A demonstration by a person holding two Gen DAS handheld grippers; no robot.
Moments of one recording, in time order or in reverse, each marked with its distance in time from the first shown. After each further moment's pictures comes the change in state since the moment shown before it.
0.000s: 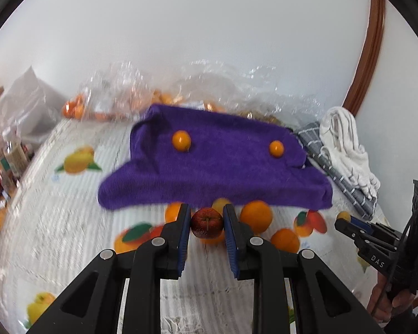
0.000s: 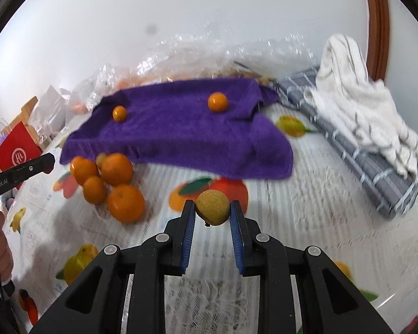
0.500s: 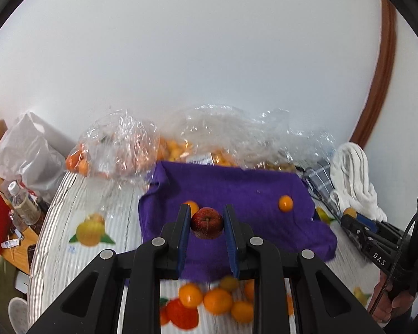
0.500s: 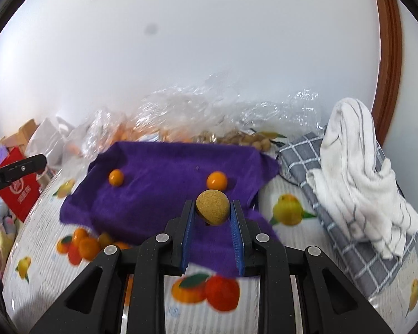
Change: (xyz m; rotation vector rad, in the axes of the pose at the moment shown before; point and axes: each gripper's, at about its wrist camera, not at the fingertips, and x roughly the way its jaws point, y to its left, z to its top) left arm 0.012 -0.002 0.102 0.002 -0.041 0.055; right arm 0.013 -0.003 0.104 0.000 -0.090 -0.014
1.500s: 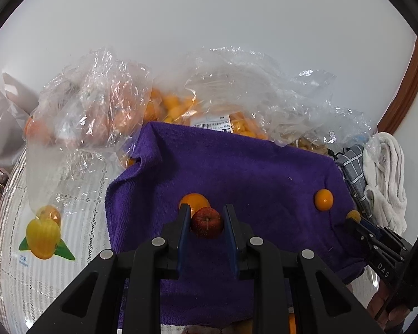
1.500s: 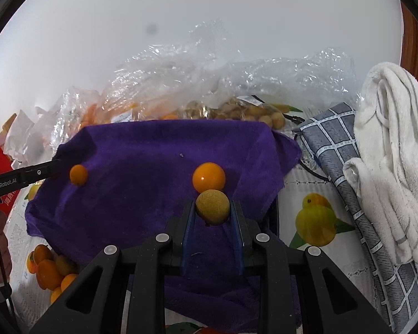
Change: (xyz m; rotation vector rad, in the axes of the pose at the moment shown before) left arm 0.121 0.018 -0.009 -0.063 0.183 -0.015; right arm 0.101 -0.009 -0.005 0.013 0.119 0.001
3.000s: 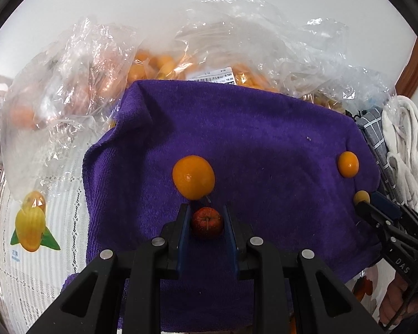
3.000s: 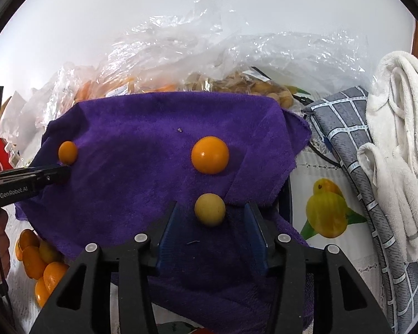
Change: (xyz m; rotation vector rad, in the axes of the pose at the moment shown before) left arm 0.043 -0.015 -0.017 0.073 0.142 0.073; right arm 0.021 0.002 -0.010 -0.031 0.077 0.000
